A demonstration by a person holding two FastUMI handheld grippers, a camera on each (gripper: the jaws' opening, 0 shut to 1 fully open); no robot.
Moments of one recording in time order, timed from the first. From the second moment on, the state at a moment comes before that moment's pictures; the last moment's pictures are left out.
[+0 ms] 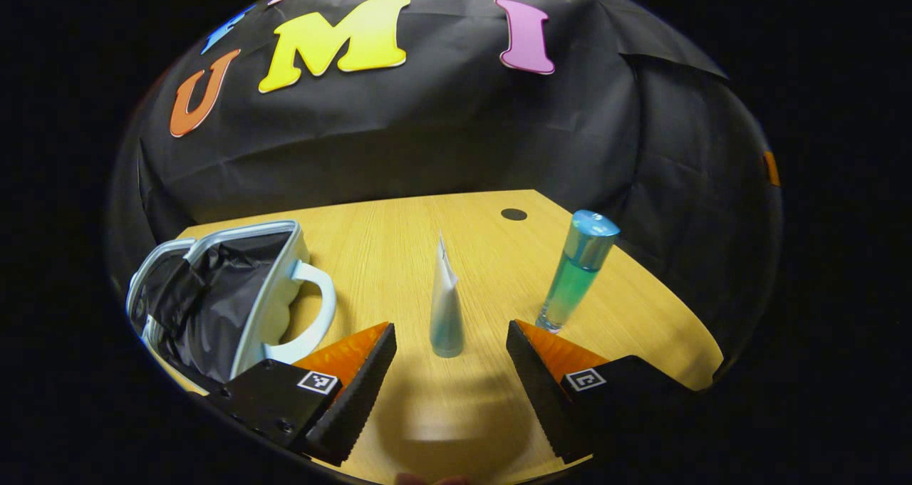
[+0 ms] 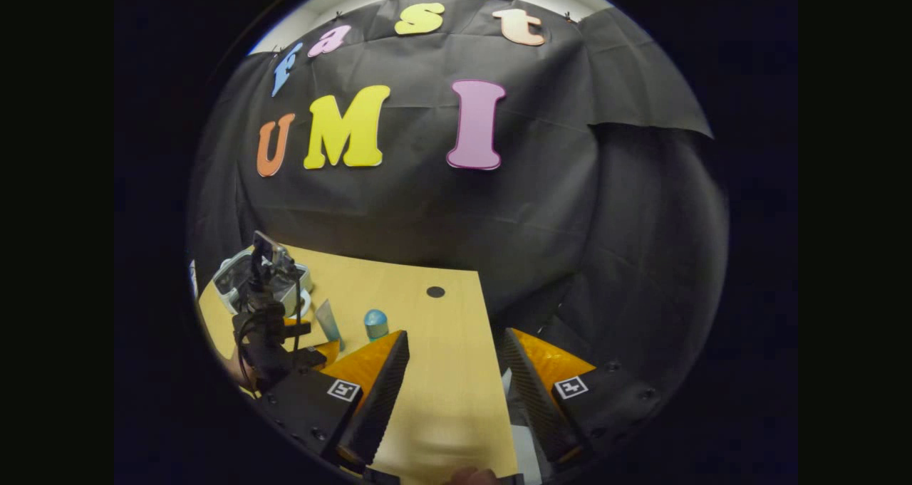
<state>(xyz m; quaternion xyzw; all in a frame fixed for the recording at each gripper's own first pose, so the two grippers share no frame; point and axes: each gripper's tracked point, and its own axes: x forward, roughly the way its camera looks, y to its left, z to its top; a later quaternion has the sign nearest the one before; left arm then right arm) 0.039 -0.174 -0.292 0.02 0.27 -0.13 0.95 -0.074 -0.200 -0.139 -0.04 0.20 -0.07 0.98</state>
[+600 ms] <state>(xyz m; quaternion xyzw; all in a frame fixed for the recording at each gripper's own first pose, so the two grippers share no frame) 0.072 -0.180 -0.317 0.04 0.29 -0.13 0.95 -0.080 -0.208 -0.147 -0.04 0.22 -0.08 0.97</state>
